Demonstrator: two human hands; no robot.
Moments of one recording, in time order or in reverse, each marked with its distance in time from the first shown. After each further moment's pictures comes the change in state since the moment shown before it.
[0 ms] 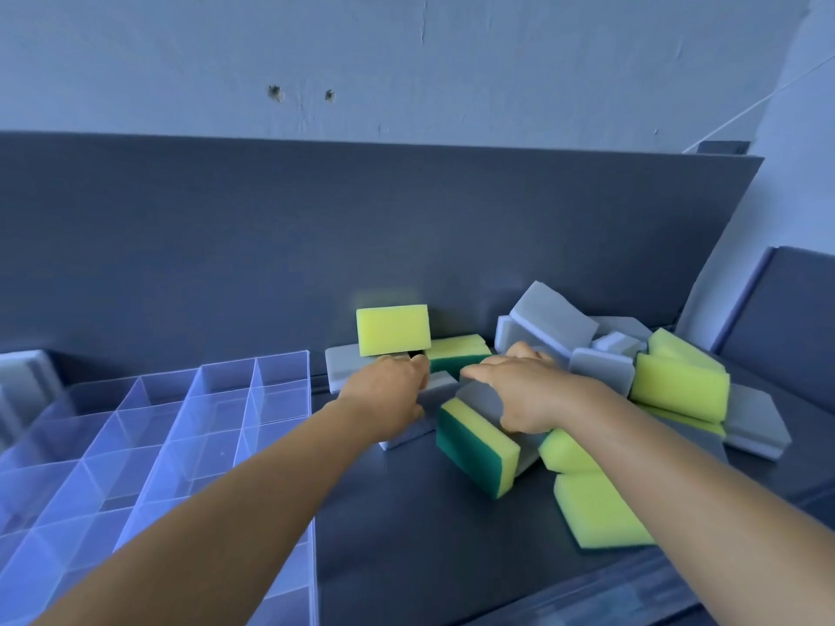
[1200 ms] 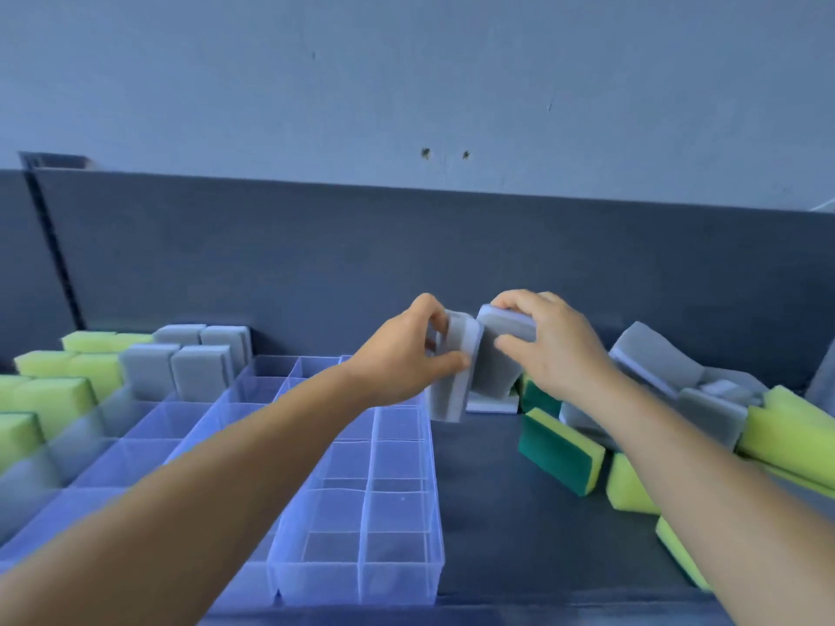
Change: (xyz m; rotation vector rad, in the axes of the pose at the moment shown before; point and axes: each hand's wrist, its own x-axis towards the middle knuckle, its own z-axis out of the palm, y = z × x) left_hand -0.111 -0.055 -0.071 -0.634 0.384 -0.077; right_hand -0.031 -0.095 -0.058 0.578 0.667 -0.199
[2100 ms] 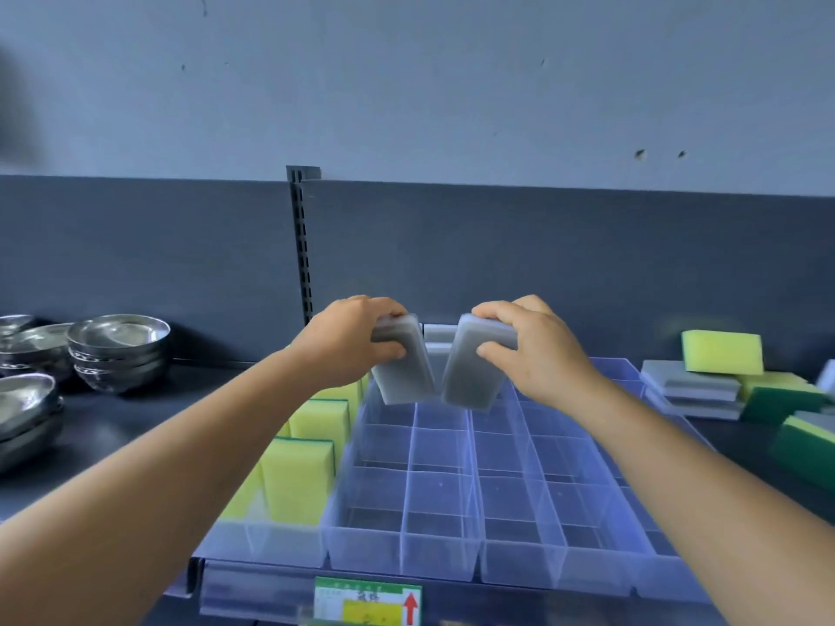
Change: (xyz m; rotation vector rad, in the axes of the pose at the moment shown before) left_hand -0.117 -0.197 -0.260 0.450 0.099 -0.117; right_hand 0.011 -0.246 0.183 0.098 -0.126 -0.083
